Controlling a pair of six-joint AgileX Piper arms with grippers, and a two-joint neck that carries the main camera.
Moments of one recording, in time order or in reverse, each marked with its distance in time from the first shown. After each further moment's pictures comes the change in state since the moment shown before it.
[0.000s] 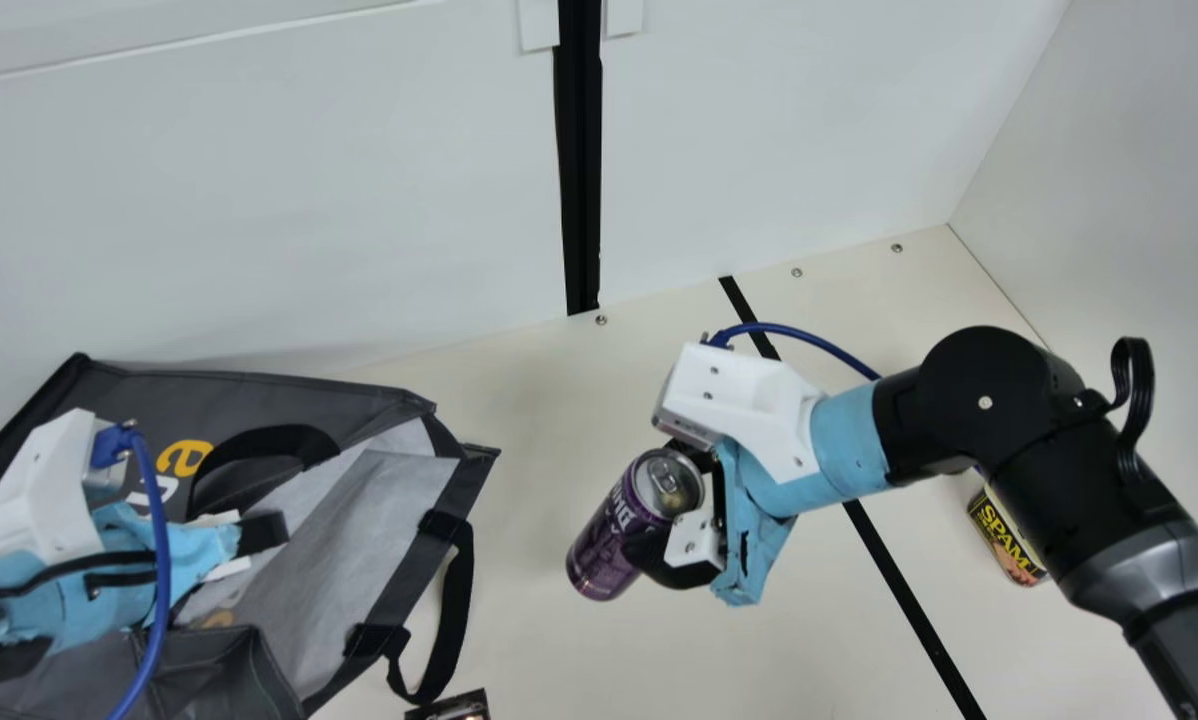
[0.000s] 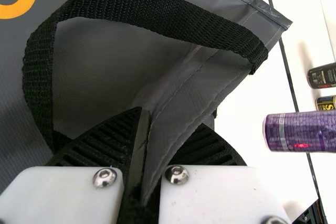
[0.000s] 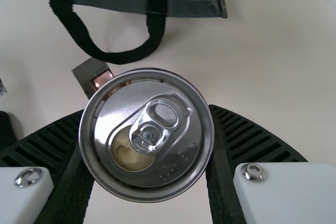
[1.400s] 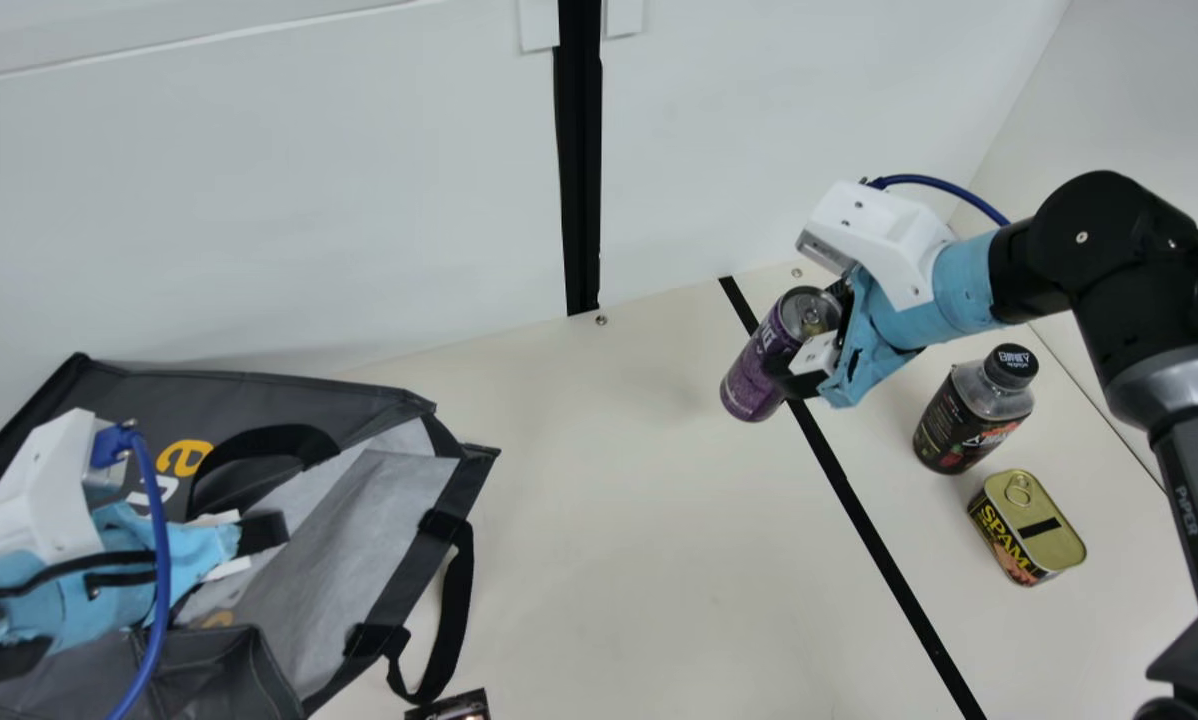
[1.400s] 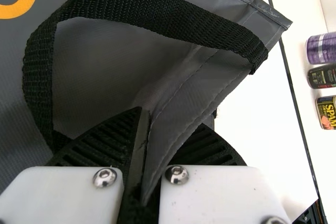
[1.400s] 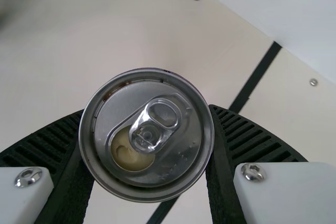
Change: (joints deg) left arm 0.0 0.0 0.0 0.0 0.0 0.0; right arm -18.7 15.0 -19.5 -9.2 -0.1 -1.3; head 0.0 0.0
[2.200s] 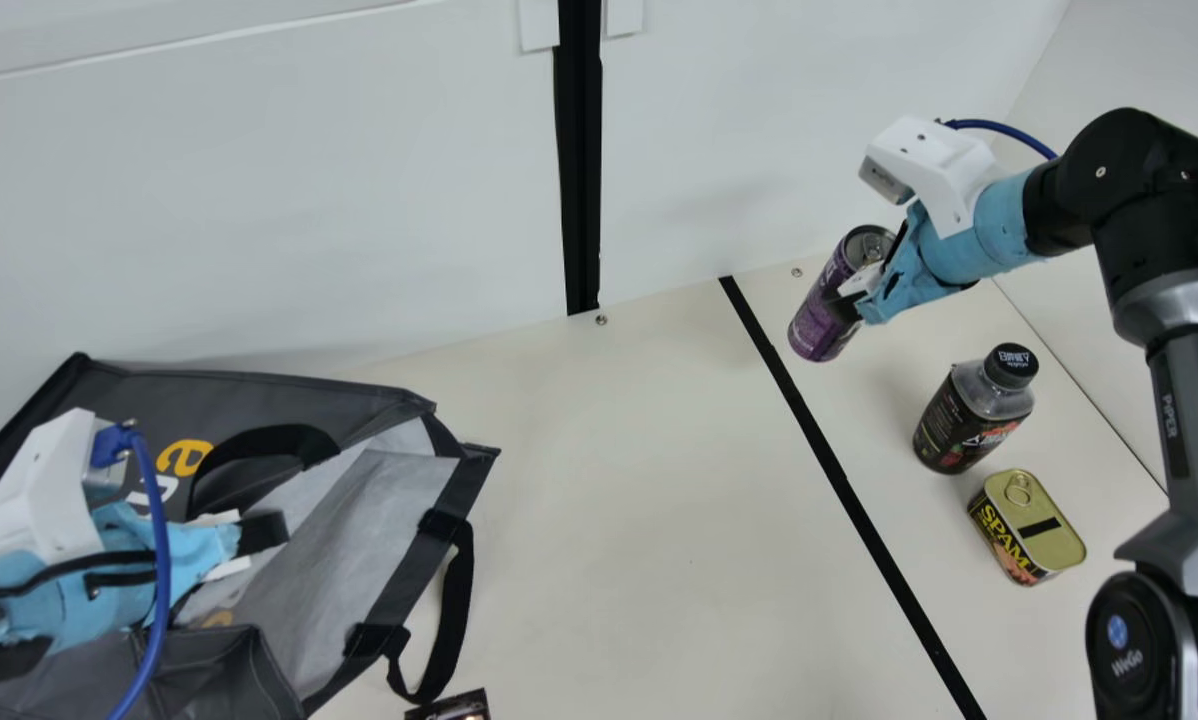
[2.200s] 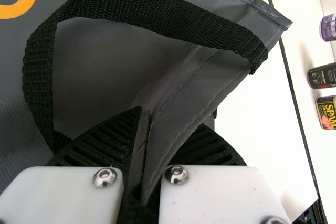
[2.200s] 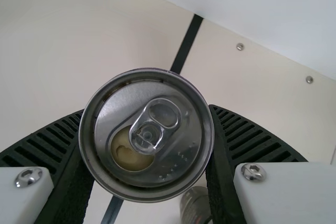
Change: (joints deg) left arm 0.0 0.0 0.0 0.0 0.0 0.0; right arm -4.5 10.3 -15.1 -7.1 0.0 10.4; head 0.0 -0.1
